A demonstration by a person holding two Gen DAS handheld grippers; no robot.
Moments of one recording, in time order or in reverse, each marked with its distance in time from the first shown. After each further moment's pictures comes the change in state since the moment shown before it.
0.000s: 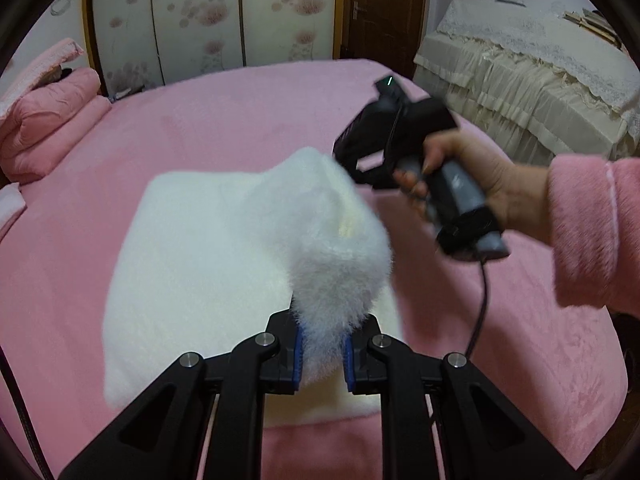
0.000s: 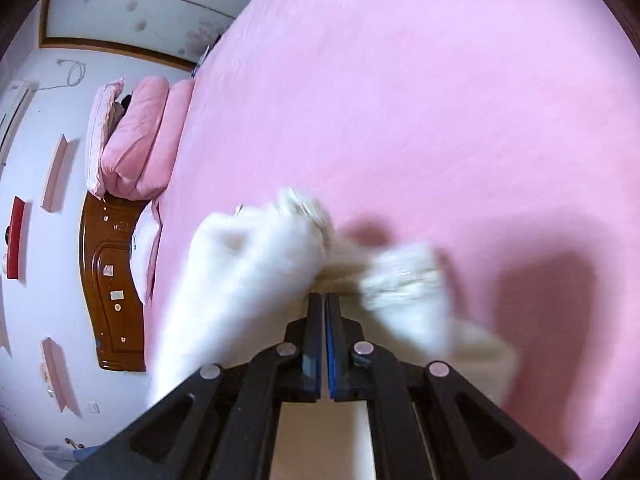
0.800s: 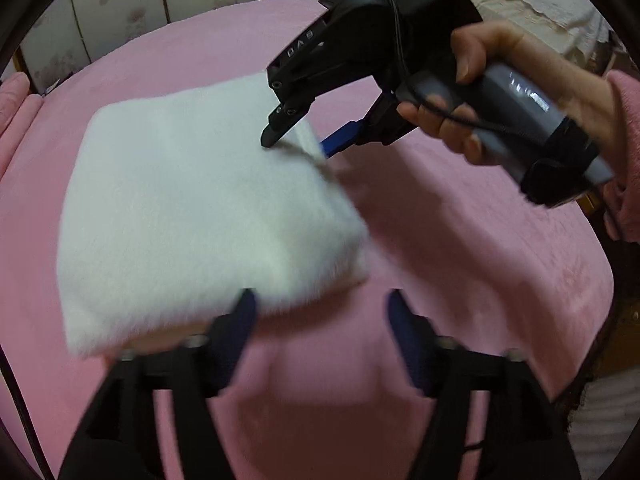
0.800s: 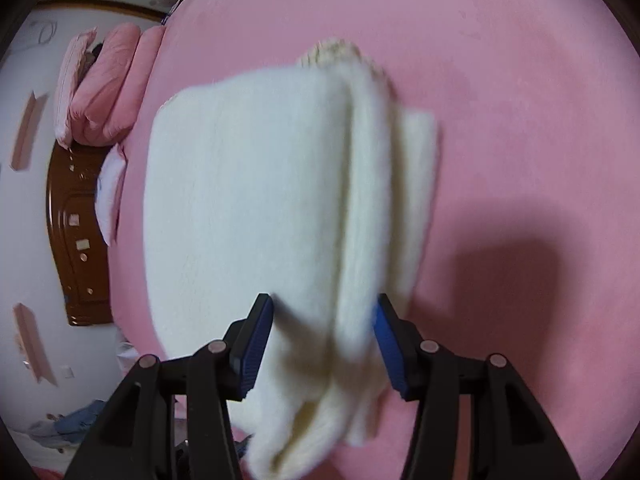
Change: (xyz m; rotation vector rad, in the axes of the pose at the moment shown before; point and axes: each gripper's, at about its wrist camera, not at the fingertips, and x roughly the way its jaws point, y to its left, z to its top) left arm -0.013 0.012 -0.063 0.192 0.231 -0.159; right arm 0.014 0.025 -0.079 0.015 0.174 -0.148
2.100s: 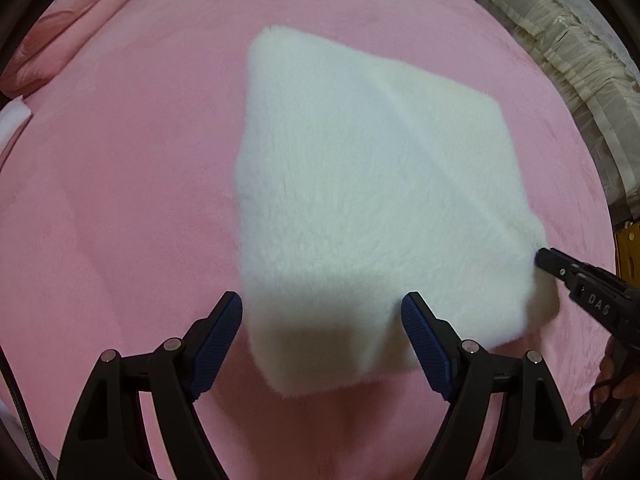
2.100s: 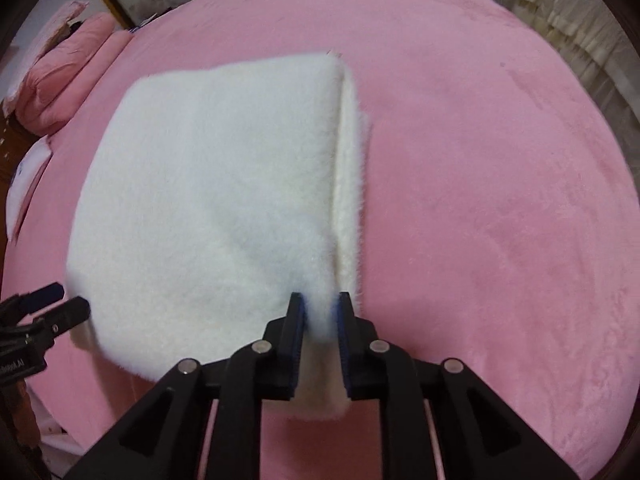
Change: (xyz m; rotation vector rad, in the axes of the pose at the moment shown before) left arm 0.005 0.197 0.042 -0.355 0.156 0.131; right arm -0.003 0.063 -0.065 -0.099 -0.310 -0.496
